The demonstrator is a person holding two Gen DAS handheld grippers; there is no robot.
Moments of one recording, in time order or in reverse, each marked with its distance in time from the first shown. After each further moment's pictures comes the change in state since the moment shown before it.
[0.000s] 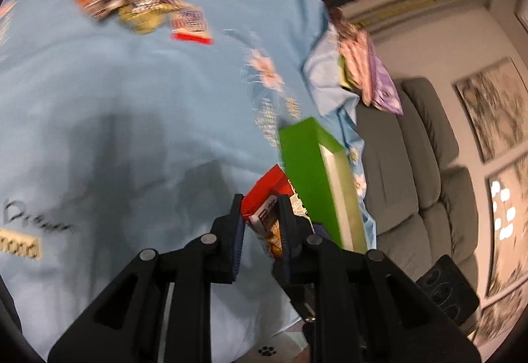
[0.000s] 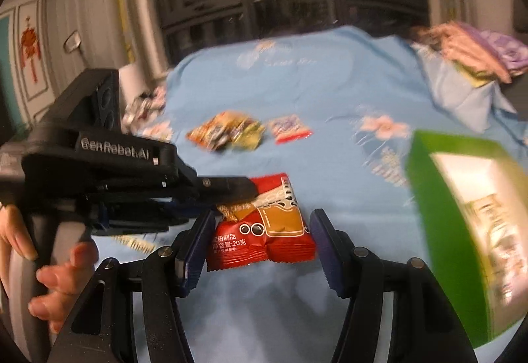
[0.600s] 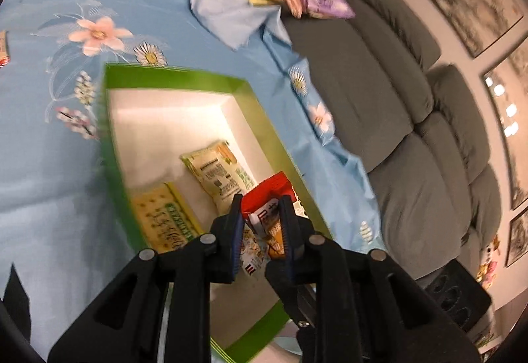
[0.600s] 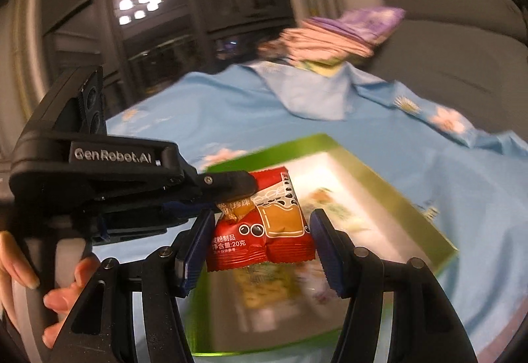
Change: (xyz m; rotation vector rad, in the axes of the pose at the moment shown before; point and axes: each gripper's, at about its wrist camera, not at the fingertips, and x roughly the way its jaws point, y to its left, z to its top) left arm 0.178 -0.159 -0.023 0.337 0.240 -0.038; right arm -0.085 -0.166 -0.009 0.335 -0.130 -0.356
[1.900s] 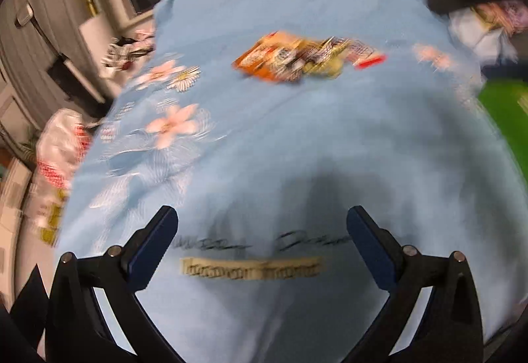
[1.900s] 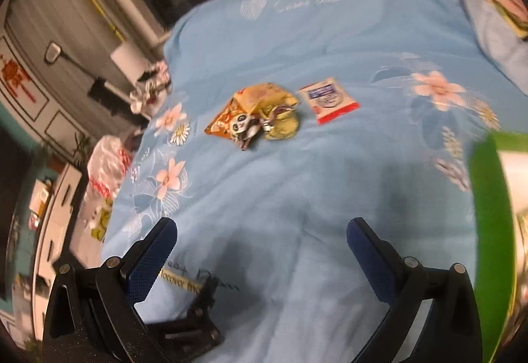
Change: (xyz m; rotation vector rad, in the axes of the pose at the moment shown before) left arm -0.209 0.192 -0.116 -0.001 -0.227 1.137; right arm 0.117 0.272 0.008 -0.227 0.575 0.421
